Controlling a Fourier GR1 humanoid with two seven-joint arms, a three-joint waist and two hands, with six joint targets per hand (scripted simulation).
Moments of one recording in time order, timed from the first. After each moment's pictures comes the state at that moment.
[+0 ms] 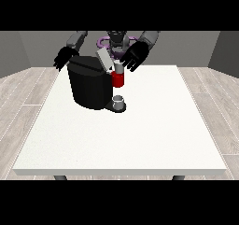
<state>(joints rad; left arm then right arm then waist) -1.17 0.46 0.10 -0.62 -0.61 -0.14 -0.11 -0.34 -0.05 -0.04 -1.38 -0.04 -0.16 -0.03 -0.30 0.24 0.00</state>
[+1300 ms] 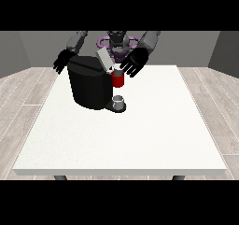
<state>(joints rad) -1.16 0.43 0.11 -0.62 -0.64 -0.14 -0.13 -0.32 -0.05 -0.07 -1.35 -0.05 -0.15 -0.08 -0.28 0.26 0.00</state>
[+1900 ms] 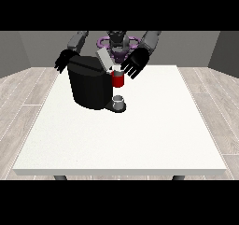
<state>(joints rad) -1.16 0.44 0.10 -0.61 -0.67 -0.14 -0.14 -0.31 -0.03 -0.05 -1.37 -0.04 -0.17 -0.08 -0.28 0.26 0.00</state>
